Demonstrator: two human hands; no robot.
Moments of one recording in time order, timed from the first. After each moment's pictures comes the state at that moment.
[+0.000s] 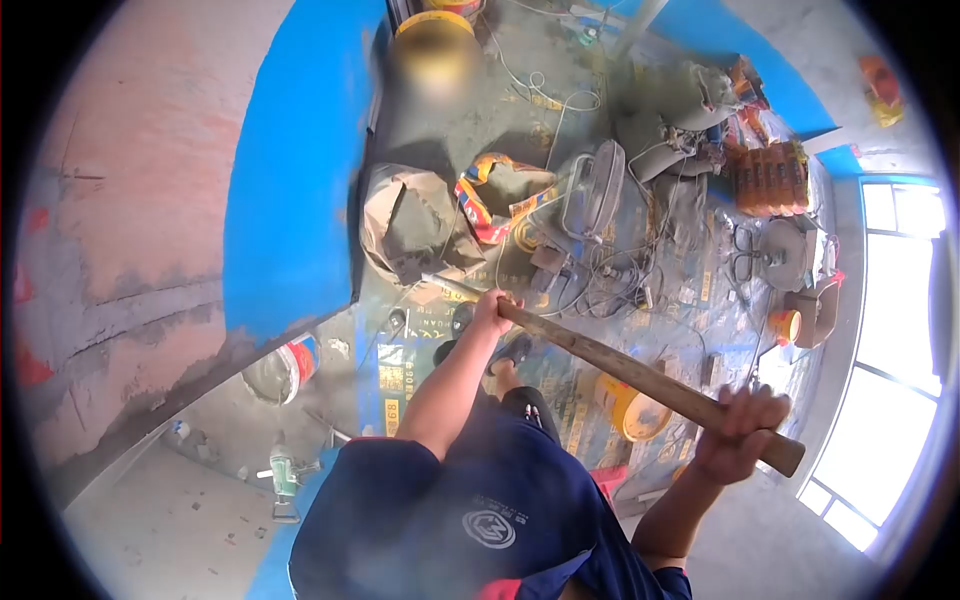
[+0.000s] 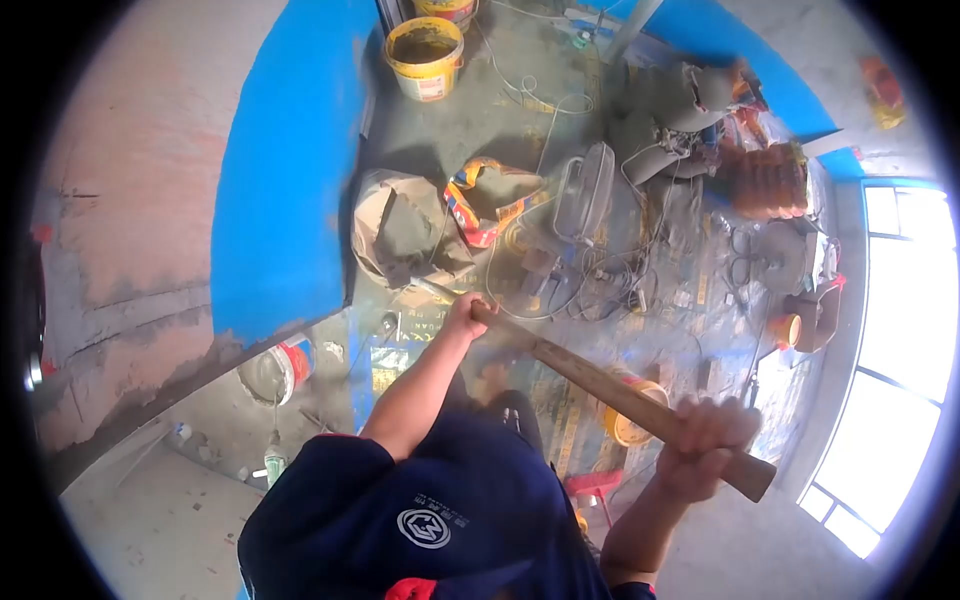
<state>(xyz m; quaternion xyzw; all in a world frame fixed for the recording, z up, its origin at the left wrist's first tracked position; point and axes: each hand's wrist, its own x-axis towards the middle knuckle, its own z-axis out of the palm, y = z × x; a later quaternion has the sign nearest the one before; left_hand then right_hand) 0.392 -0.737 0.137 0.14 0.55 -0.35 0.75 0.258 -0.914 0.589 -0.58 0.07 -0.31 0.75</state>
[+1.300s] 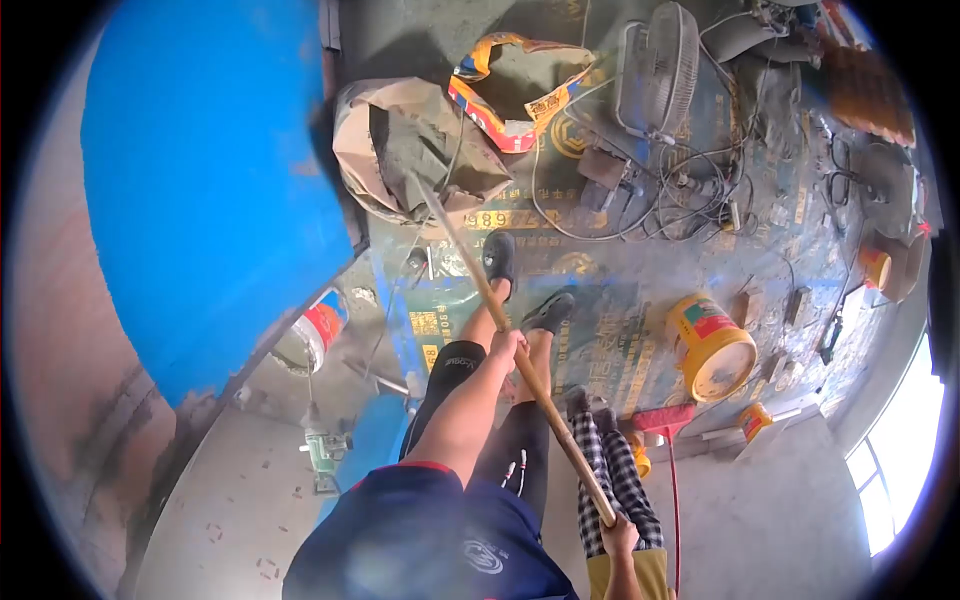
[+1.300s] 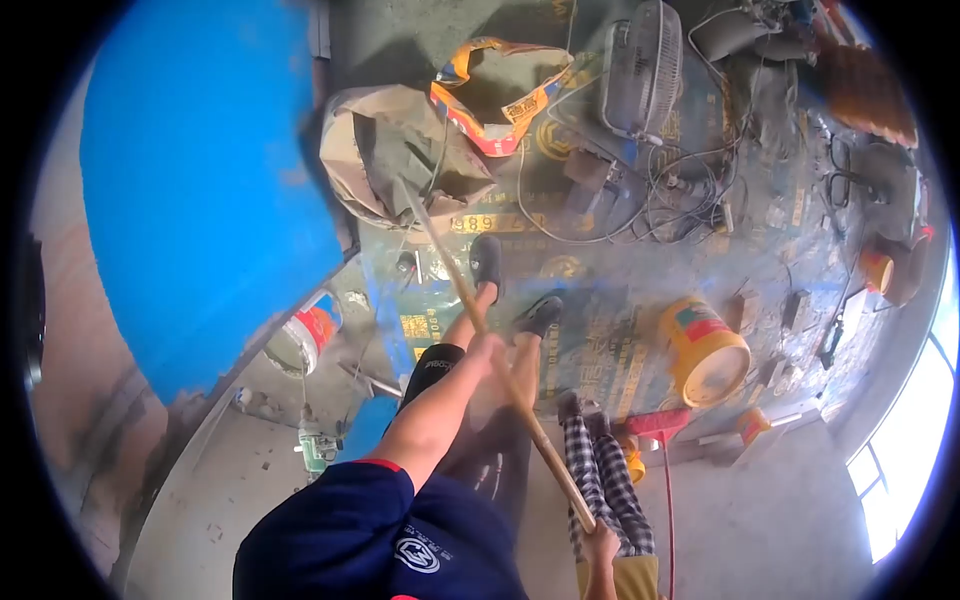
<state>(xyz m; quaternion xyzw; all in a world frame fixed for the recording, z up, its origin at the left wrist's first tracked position) 0.226 -0.698 -0.036 0.48 0.53 -0.49 0.50 -0.139 -0.859 0.305 -0.70 0.45 0.53 0.15</state>
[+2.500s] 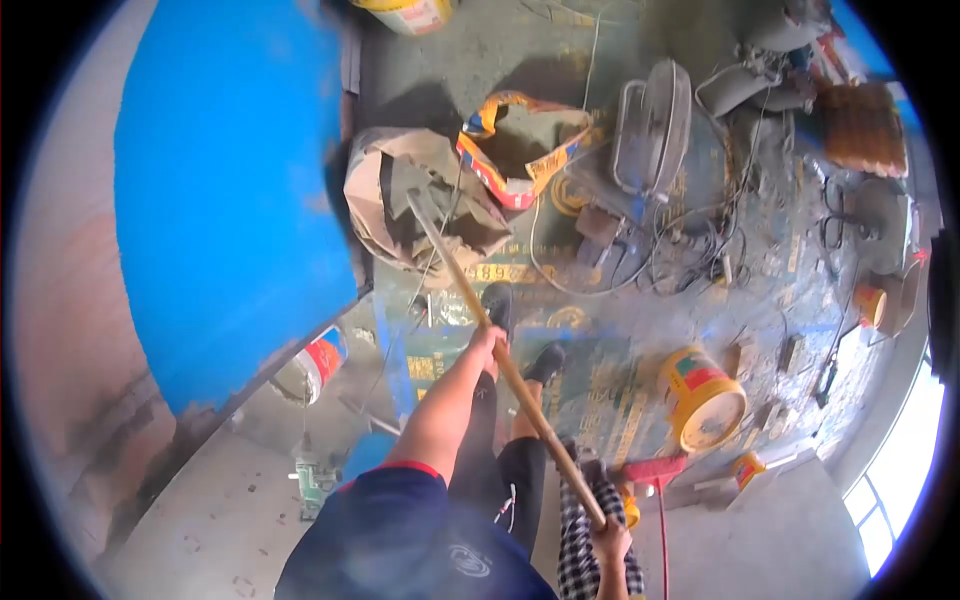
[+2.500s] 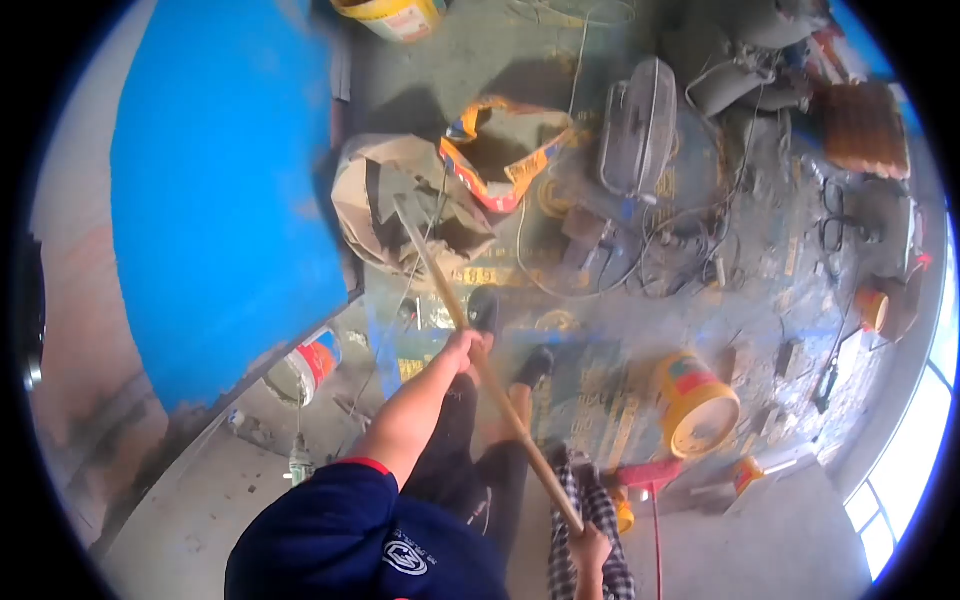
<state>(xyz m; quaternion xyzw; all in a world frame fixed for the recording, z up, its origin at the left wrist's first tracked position) 0.324 -0.716 -0.077 0.53 0.49 -0.42 0.55 -0.052 -0.892 0.248 -0.77 0.44 0.44 0.16</state>
